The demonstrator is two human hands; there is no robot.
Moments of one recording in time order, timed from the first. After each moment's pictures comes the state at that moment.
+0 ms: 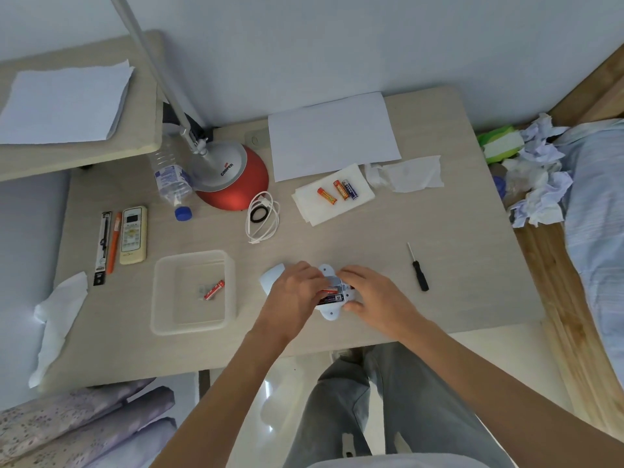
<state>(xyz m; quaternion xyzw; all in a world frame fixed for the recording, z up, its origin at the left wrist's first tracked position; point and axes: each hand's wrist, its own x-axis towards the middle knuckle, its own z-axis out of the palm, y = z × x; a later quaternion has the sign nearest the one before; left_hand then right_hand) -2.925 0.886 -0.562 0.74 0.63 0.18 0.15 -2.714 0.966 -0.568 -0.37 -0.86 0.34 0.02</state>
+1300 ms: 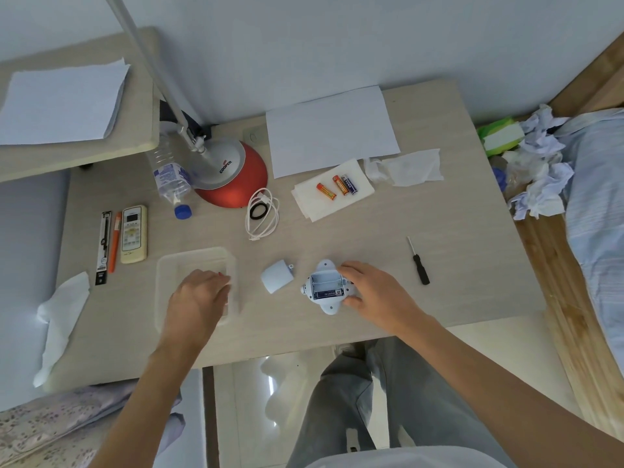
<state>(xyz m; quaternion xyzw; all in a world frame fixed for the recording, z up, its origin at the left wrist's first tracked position) -3.057 0.809 -0.534 0.59 0.80 0.10 0.10 -2.716 0.965 -0.572 -0.37 -0.88 0.31 0.00</state>
